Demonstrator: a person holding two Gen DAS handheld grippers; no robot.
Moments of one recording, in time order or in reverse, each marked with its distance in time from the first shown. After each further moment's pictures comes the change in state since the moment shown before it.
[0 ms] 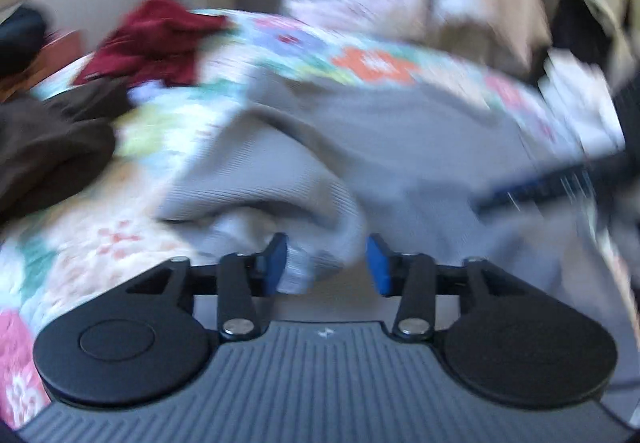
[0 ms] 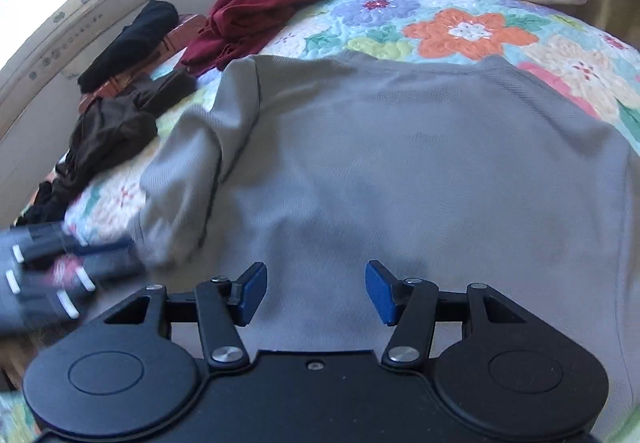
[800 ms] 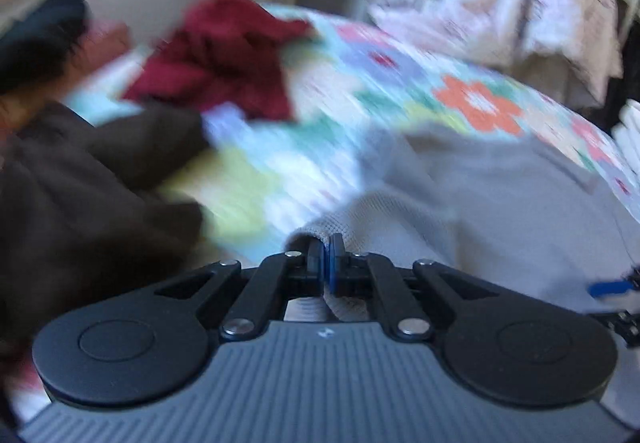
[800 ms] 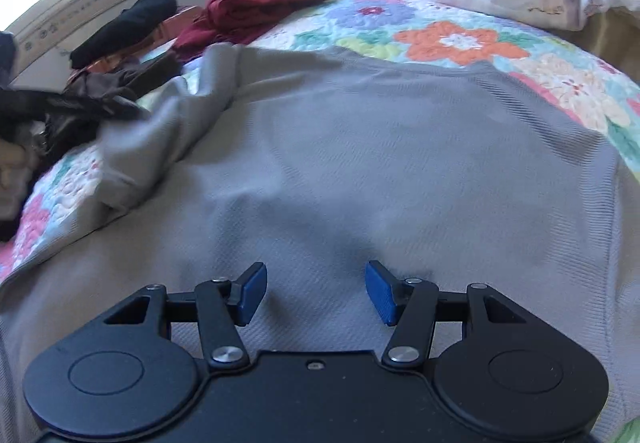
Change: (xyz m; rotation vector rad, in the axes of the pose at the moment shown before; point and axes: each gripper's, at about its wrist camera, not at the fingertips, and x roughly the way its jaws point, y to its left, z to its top) left arm 0.058 0.084 0.090 0.017 0.037 0.132; right arm 0.020 -0.007 -0.013 -0.071 -0.033 -0.106
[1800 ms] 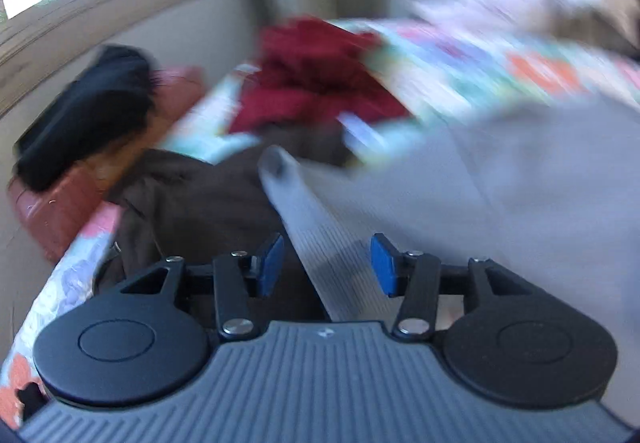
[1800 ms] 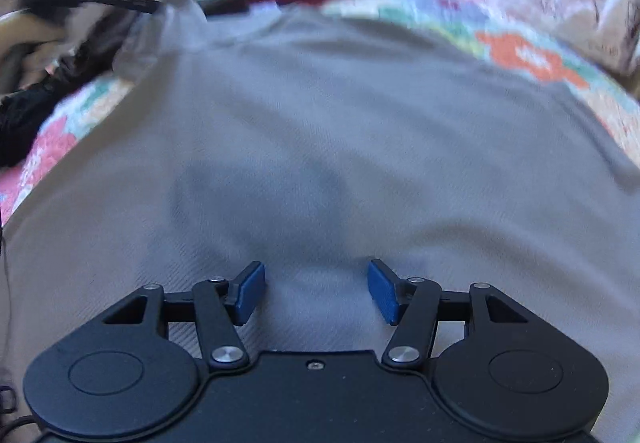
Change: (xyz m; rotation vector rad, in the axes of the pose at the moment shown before) left arm -0.045 0.069 -0.042 0.315 0.019 0.114; right arm 0.006 0.086 -0.008 -0.188 0.166 0.001
